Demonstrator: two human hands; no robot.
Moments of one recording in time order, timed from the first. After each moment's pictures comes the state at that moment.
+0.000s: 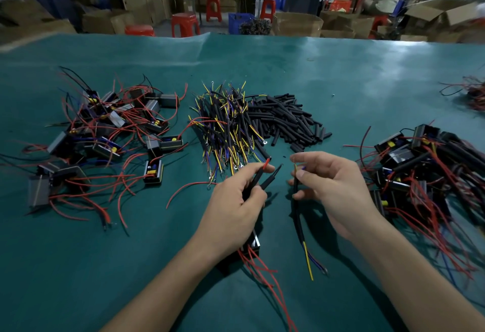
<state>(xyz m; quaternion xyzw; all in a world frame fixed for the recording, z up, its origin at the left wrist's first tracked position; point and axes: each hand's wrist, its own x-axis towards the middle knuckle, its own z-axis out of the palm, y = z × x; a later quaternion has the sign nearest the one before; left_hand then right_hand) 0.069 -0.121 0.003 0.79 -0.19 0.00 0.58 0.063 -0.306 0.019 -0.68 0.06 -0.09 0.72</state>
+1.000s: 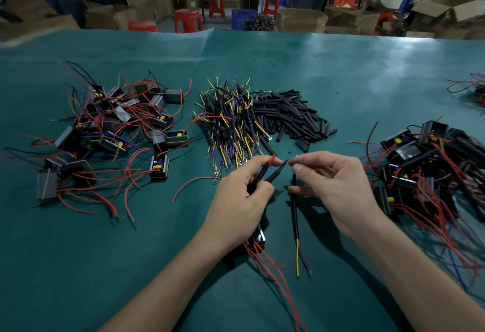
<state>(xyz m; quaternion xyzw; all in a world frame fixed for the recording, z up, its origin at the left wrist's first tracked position) 0.070 -0.123 0.003 0.78 -0.18 0.01 0.60 0.059 -0.298 0.018 -0.70 0.04 -0.11 0.71</state>
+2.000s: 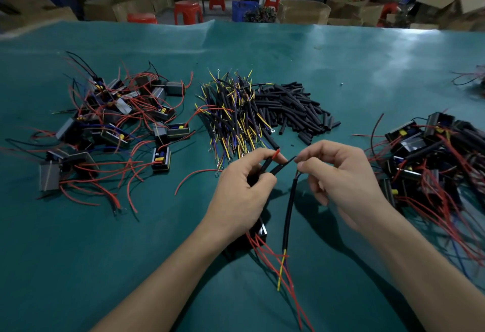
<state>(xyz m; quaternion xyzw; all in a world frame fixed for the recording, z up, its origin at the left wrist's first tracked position) 0.069 -0.123 0.007 0.75 -0.18 0.01 0.64 0.058 -0.297 0.023 -0.74 0.03 -0.11 0.67</state>
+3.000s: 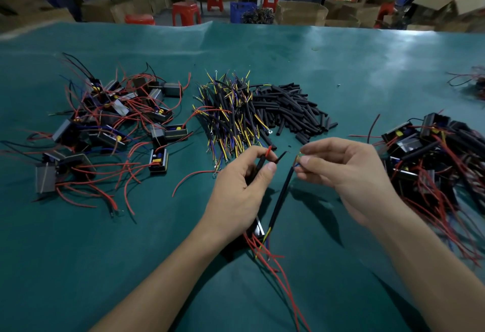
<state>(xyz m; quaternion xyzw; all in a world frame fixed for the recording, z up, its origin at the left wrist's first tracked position) 0.072 -0.122 0.000 0.76 -0.19 0.04 0.62 0.056 -0.310 0.033 -0.67 0.05 -0.08 0.73</state>
